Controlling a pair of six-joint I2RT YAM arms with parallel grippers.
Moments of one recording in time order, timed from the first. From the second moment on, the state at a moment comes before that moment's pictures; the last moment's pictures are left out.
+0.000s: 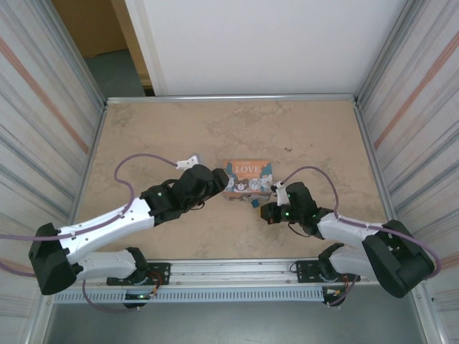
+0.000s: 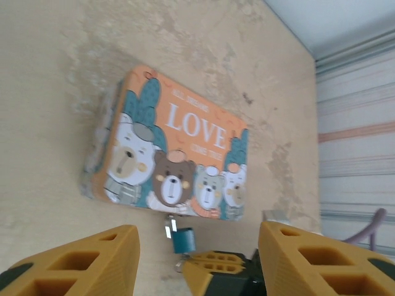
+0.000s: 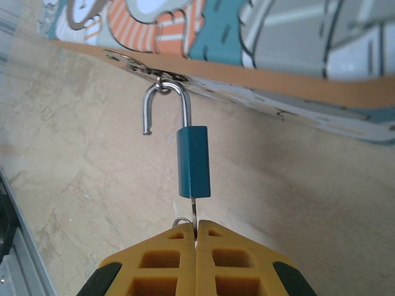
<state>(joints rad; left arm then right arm) -0.97 1.16 0.89 -0.40 -0.33 -1.19 0.56 1.18 0.25 0.19 -0.44 0.55</state>
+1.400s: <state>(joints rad) -0.97 1.01 0.79 -0.44 -0.42 -1.09 0.48 0.95 0.25 -0.07 -0.44 0.54</state>
